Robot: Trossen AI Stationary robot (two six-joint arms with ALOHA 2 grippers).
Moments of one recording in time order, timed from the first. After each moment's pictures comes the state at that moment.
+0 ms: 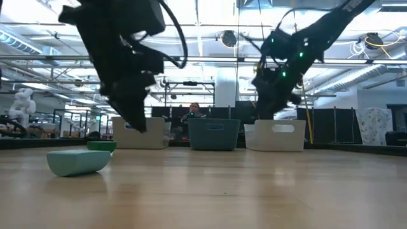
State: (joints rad) left arm -0.19 1.62 0.93 -0.59 -0.43 -0.71; right arm -0.52 1.44 0.81 -0.17 0.15 0.25
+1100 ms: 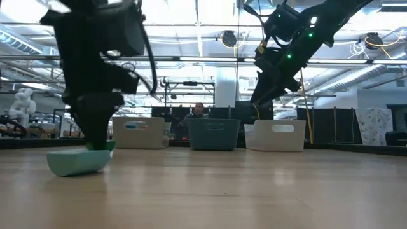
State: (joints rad) left arm -0.22 1.62 0.84 -0.73 -0.30 -0.94; right arm -0.34 1.35 0.81 -0.22 0.21 0.24
